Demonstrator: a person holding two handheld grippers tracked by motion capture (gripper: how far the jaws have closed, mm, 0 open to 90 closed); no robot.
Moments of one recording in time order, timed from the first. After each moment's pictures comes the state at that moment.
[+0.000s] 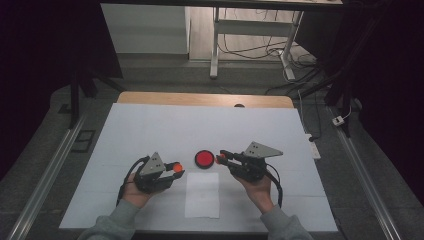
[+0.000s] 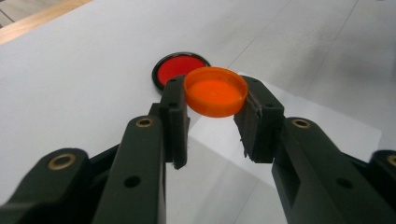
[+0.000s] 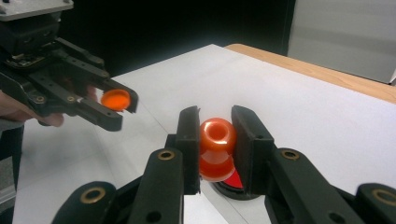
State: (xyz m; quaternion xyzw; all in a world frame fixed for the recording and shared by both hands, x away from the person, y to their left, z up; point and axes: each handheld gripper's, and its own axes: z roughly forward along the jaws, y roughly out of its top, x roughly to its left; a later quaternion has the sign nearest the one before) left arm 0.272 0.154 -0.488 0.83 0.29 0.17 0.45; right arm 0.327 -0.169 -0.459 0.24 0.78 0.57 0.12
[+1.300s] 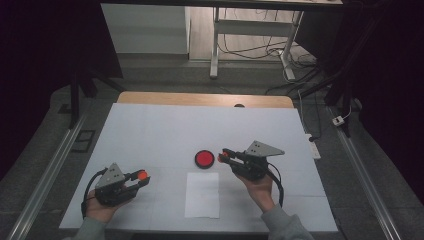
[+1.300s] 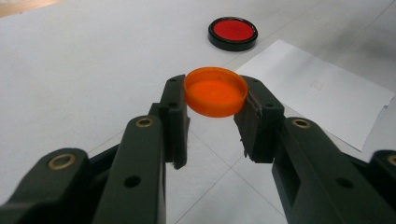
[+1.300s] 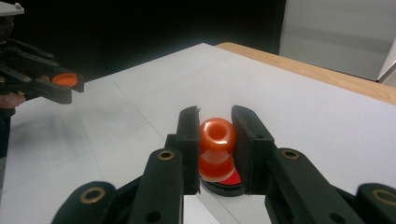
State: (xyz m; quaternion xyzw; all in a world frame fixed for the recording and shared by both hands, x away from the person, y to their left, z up) left arm 0.232 0.233 -0.502 0.79 0.37 0.18 0.46; right arm 0.331 -0.173 -0.460 0.25 0.77 0.57 0.13
